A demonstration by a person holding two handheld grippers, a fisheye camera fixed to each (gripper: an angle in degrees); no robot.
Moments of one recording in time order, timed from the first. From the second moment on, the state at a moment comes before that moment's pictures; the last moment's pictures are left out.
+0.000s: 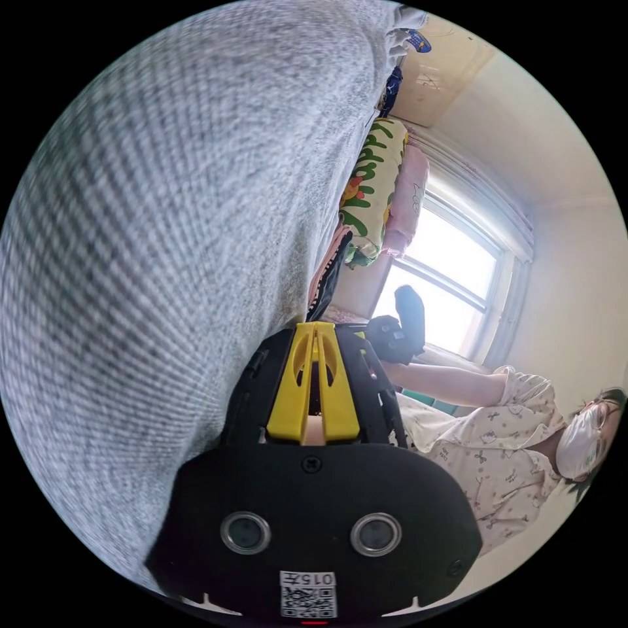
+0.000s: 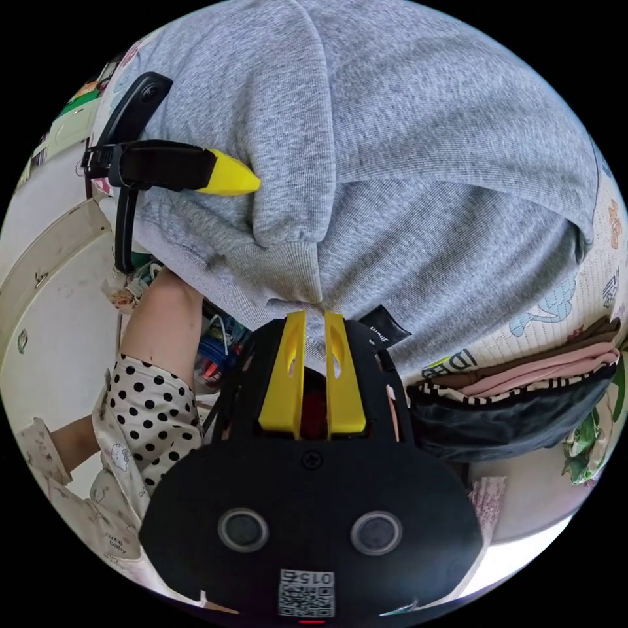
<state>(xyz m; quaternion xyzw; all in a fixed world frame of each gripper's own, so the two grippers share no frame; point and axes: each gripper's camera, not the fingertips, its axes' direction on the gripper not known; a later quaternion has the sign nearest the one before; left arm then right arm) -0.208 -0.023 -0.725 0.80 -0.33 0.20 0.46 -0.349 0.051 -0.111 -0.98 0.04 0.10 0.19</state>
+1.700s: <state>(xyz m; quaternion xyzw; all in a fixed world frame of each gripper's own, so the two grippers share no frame) -0.190 -0.079 -0.747 0.80 -0.33 0.21 0.46 -0.303 0.053 -0.172 -0.92 0.11 0.21 0.30</state>
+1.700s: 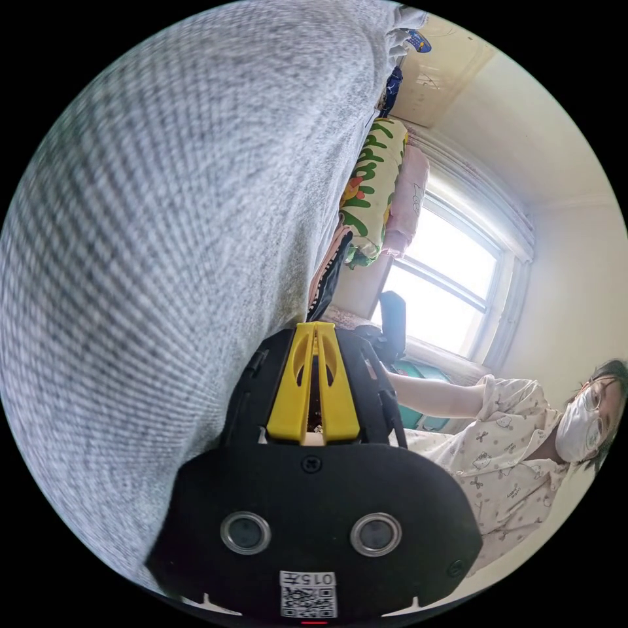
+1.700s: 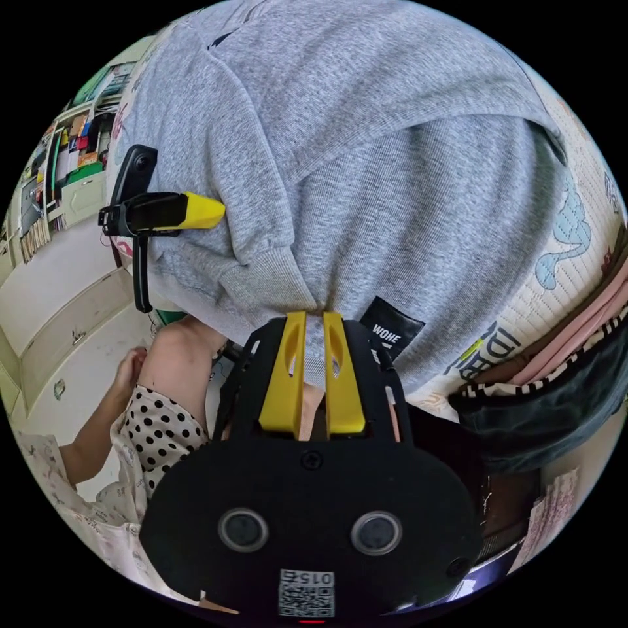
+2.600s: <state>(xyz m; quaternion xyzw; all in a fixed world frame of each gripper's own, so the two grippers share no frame) -0.164 0.048 -0.654 0.79 -0.32 0.30 0.44 -0.285 0.050 -0.326 -0.85 0.08 0.30 0.42</state>
